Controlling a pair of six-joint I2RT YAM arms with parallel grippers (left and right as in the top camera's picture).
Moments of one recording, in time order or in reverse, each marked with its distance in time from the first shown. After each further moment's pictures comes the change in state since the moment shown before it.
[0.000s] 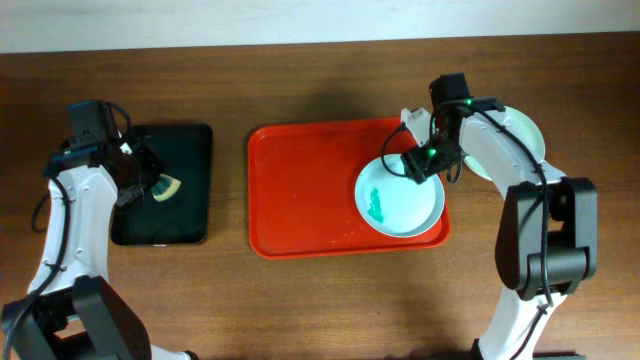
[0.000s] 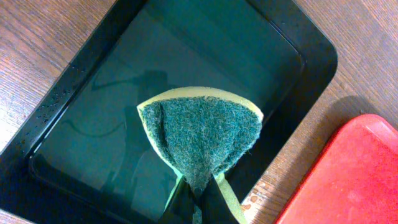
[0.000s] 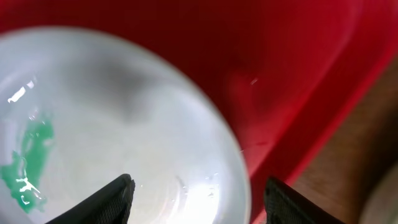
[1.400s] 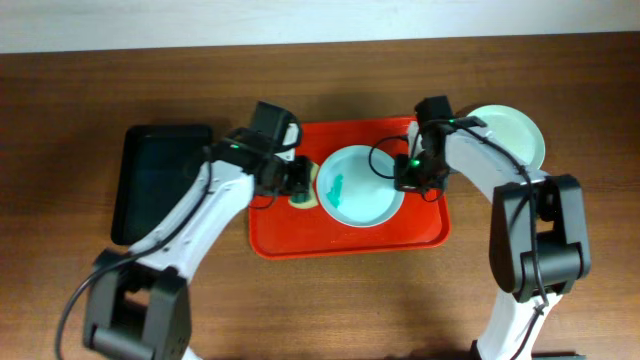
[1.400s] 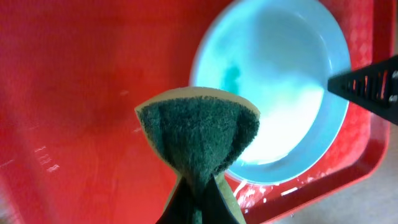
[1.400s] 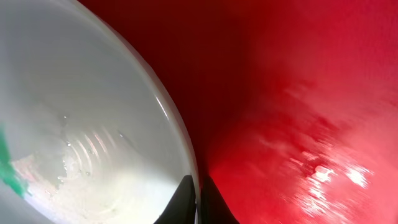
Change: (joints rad) left arm -0.668 0.099 0.000 0.119 0.150 0.080; right arm 0.063 -0.002 -0.126 0.103 -0.129 0.627
